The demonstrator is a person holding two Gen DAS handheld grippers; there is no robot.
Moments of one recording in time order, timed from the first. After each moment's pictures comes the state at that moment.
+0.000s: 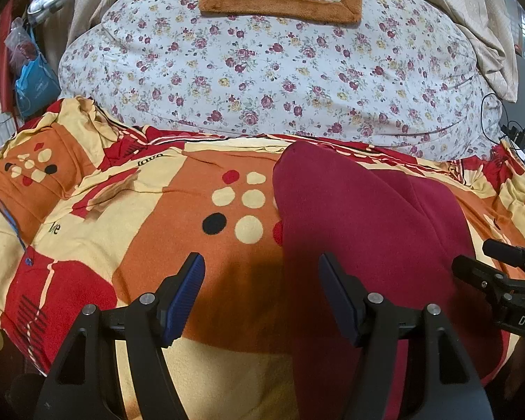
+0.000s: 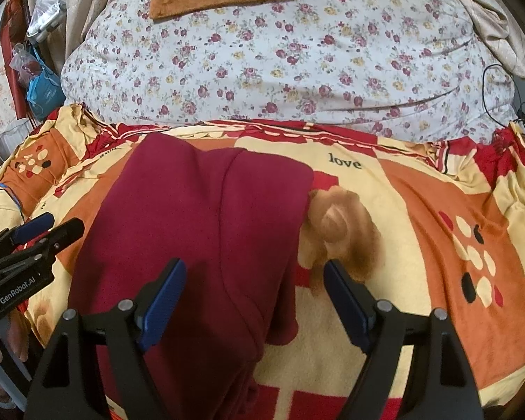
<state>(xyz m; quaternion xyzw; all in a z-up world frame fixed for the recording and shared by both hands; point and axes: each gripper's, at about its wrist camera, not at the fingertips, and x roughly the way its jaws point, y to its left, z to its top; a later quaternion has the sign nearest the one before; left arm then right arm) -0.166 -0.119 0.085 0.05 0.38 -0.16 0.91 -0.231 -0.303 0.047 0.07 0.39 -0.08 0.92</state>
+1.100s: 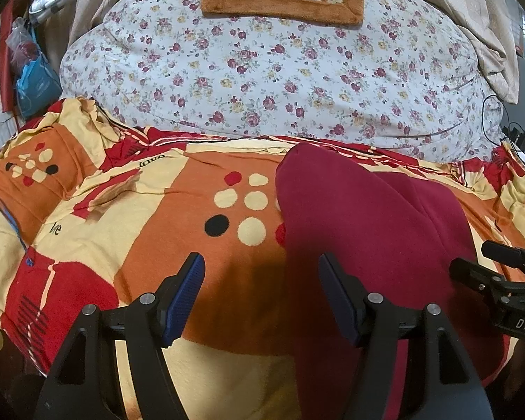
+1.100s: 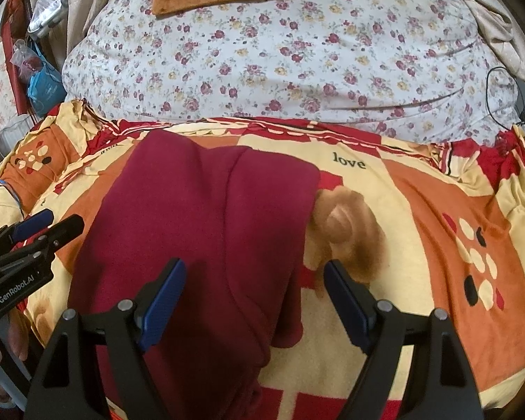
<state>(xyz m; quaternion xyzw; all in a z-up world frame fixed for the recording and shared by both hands) -0.164 -0.118 0.085 0.05 0.37 -0.16 0.91 -0.228 -0.296 0.045 0.07 0.39 -0.08 0.91</state>
